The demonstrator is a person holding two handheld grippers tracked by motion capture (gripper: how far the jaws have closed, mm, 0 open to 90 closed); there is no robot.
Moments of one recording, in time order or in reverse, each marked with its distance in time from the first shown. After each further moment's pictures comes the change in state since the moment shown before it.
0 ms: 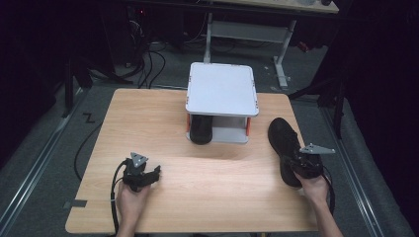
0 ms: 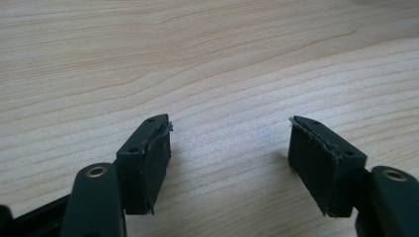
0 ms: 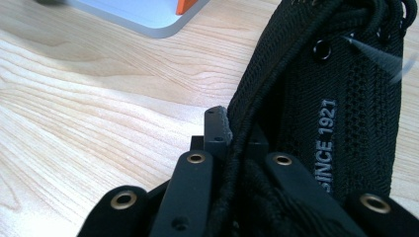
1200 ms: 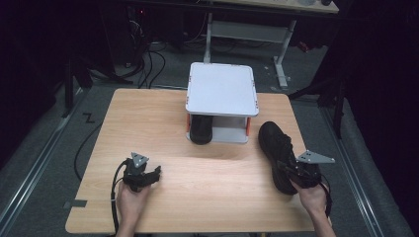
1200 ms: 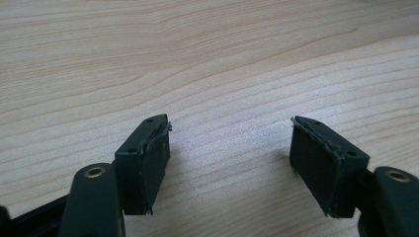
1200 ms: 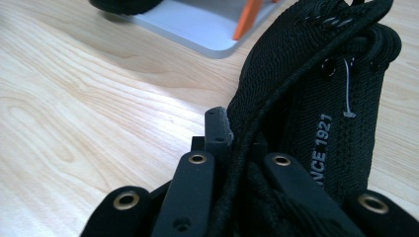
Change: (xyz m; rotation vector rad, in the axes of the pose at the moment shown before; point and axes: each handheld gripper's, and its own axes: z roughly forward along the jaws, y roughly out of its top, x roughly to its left) left arm -0.001 -0.001 0.000 -0.001 0.003 0.007; right arm 0.047 0.003 -0.030 -0.062 0.046 -0.080
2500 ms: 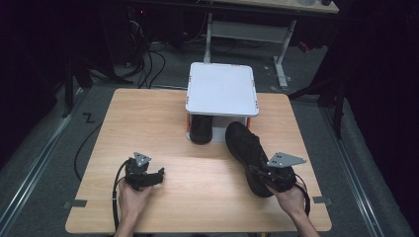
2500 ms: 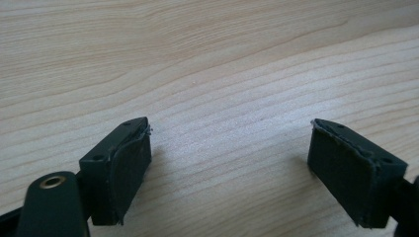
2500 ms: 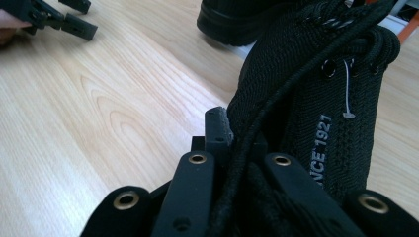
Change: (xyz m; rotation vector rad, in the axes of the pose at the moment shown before) left arm -0.006 -0.002 0.002 0.032 -0.014 -0.004; right arm 0.075 0.037 0.014 -0.018 0.156 -0.168
